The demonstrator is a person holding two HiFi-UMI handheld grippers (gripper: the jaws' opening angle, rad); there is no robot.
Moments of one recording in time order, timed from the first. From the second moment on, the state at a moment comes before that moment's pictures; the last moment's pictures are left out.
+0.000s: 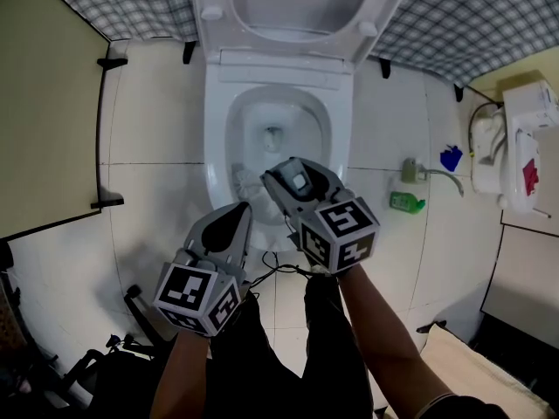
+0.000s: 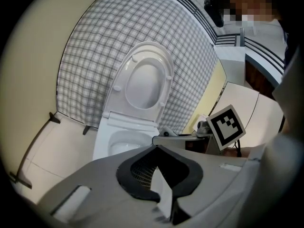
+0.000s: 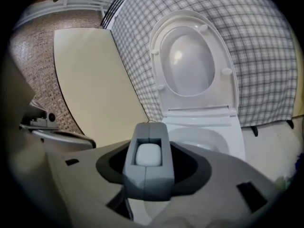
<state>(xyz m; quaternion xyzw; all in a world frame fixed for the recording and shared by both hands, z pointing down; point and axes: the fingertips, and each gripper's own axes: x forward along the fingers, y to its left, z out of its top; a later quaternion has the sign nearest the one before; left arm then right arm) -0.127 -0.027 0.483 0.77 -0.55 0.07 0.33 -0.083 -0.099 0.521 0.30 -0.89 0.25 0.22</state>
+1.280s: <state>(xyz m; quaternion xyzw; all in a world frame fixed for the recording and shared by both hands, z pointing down) -0.137 -0.040 0.488 0.77 -0.55 0.07 0.32 -0.088 -0.210 0.528 0.41 -0.88 0.19 0.12</state>
